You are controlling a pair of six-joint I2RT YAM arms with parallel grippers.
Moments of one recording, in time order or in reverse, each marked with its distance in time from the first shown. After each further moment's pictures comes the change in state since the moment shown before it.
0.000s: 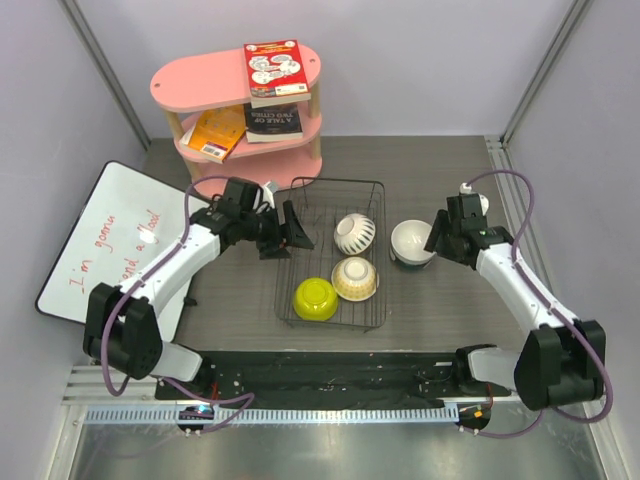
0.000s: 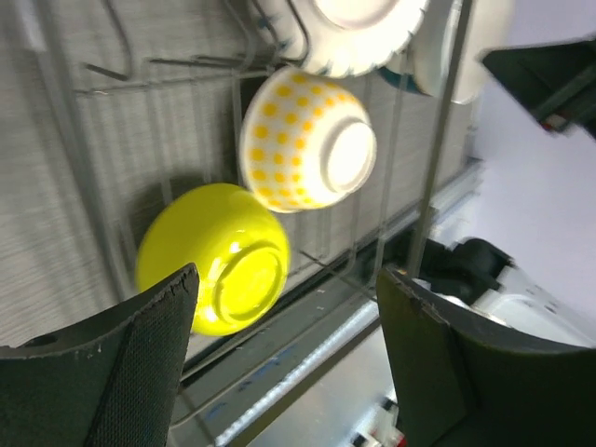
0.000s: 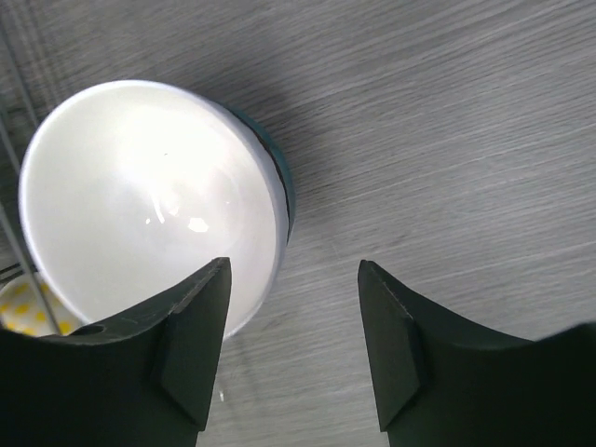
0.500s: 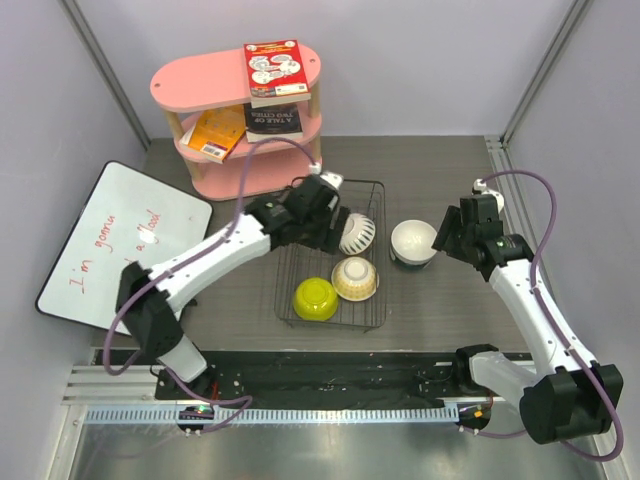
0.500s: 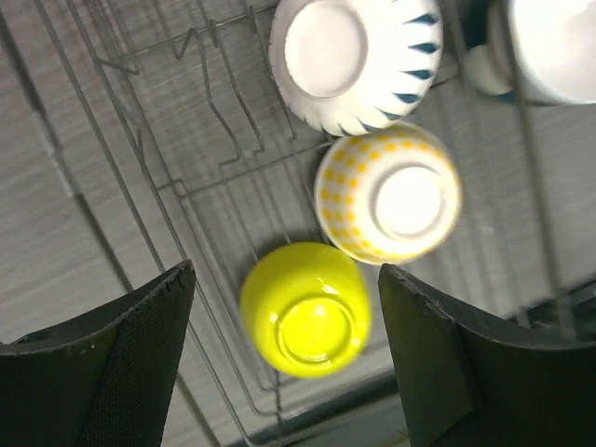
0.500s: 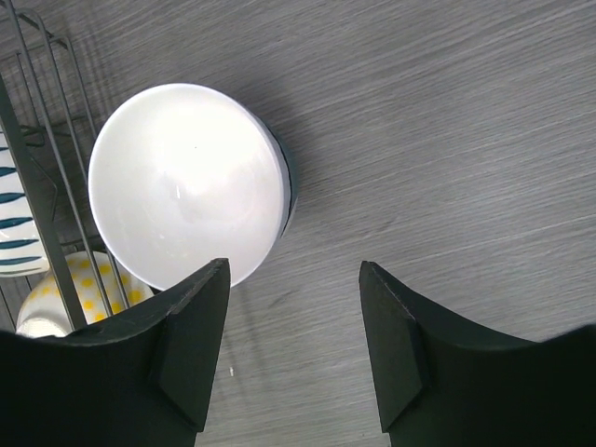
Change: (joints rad) left arm -0.378 0.134 0.454 -0.330 -0.665 0.312; right arm 0.000 -0.209 0.050 -0.127 0.021 -0.002
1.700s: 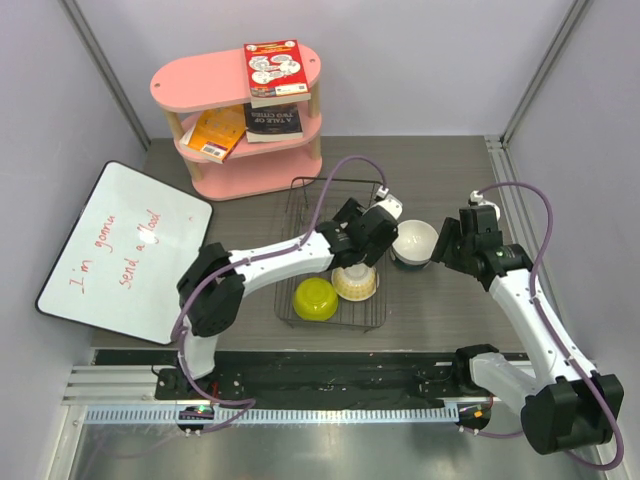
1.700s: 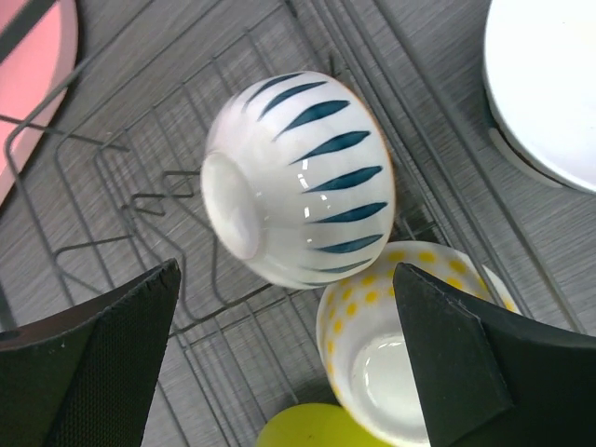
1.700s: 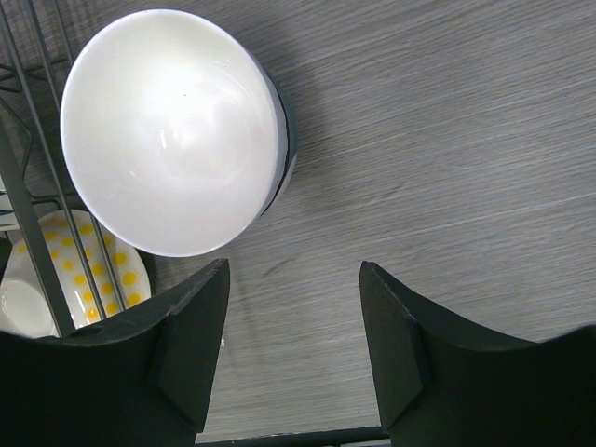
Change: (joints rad) left arm -0.253 0.383 0.078 0.328 -0.460 0.306; right arm 0.000 -0.056 -0.076 -0.023 -0.063 -0.003
